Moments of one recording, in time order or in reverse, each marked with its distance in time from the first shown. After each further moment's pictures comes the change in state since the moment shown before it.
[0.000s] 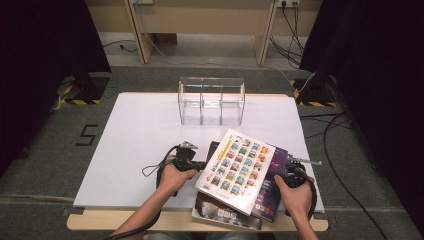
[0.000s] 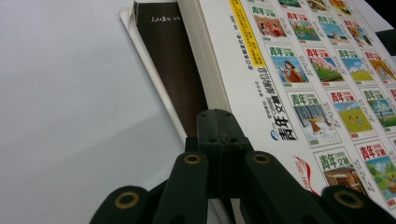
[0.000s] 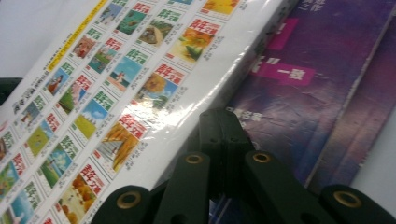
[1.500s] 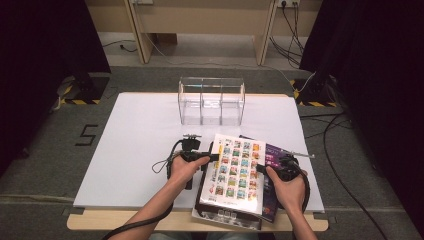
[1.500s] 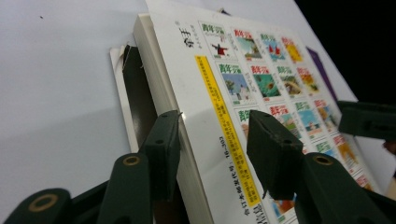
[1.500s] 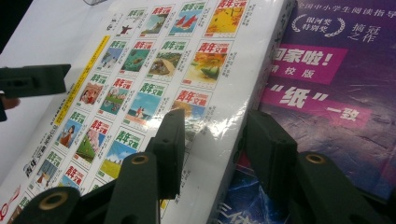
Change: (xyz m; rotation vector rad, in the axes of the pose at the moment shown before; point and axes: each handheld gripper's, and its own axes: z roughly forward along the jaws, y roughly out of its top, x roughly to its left) left arm -0.003 0.027 0.016 -0.110 -0.046 -0.268; right arm 0.014 0.016 0.012 -0.014 0.051 -0.006
